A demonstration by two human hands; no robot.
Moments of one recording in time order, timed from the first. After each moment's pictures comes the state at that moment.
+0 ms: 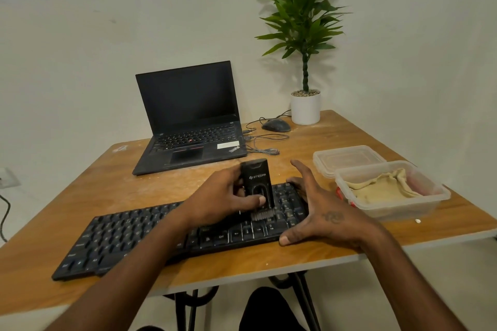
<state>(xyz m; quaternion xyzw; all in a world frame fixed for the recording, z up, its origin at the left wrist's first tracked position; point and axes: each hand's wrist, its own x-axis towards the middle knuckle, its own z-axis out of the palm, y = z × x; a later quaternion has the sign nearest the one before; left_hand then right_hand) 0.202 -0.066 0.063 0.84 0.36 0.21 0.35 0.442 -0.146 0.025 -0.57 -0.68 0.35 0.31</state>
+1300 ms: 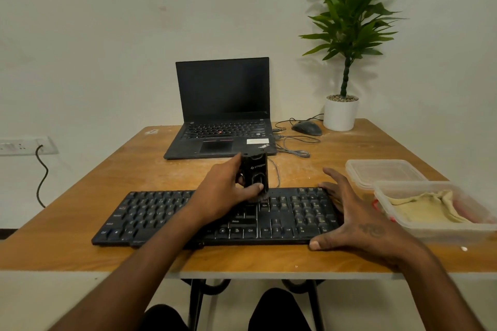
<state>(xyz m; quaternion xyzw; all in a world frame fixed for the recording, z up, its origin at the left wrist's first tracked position) 0.155 -0.058 0.049 0.82 0.44 0.31 0.18 0.440 -0.142 0.024 -0.55 -0.69 0.35 0.31</state>
